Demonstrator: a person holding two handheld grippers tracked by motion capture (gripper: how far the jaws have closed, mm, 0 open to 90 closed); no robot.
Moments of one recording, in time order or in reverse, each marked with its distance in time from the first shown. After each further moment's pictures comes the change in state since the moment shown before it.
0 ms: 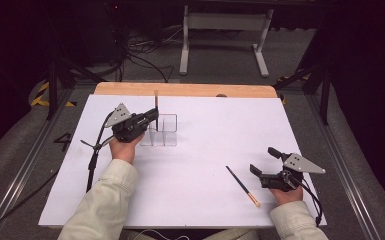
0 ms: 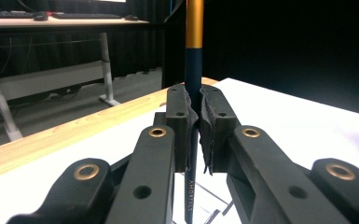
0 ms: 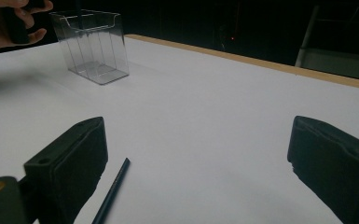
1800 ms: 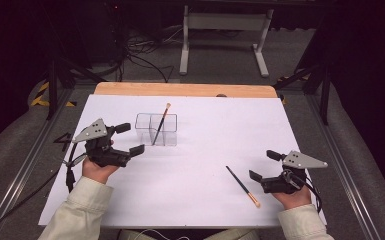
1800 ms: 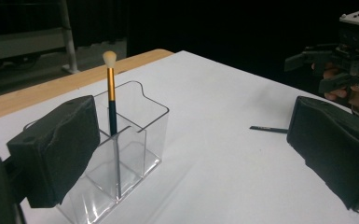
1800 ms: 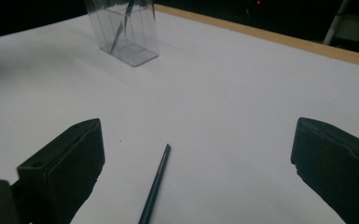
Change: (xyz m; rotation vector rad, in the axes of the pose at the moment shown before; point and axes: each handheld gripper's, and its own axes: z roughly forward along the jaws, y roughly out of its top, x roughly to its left) left arm -0.033 0.020 -0.085 0.137 -0.146 -0.049; right arm 0.020 0.036 -0.012 0.166 0.087 -0.003
